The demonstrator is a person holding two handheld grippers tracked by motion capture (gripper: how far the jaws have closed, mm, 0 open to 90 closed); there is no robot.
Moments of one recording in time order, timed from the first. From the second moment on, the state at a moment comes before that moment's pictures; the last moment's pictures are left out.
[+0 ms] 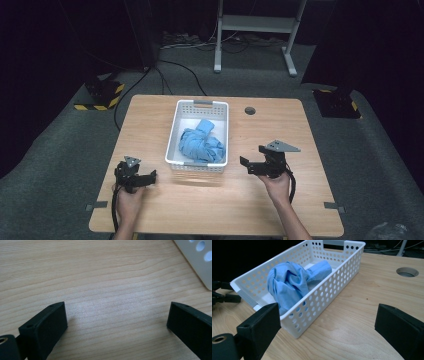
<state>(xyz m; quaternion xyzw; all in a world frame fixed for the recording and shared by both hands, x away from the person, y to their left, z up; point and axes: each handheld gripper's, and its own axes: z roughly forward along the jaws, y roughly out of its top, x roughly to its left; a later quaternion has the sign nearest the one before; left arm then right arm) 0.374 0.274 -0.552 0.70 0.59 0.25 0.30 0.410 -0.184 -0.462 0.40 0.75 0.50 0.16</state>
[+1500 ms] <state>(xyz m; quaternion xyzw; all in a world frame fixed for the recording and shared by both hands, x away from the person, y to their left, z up) 0.374 0.274 -0.552 0.70 0.59 0.25 0.30 0.425 -0.141 -0.439 0.36 0.77 0.51 0.15</state>
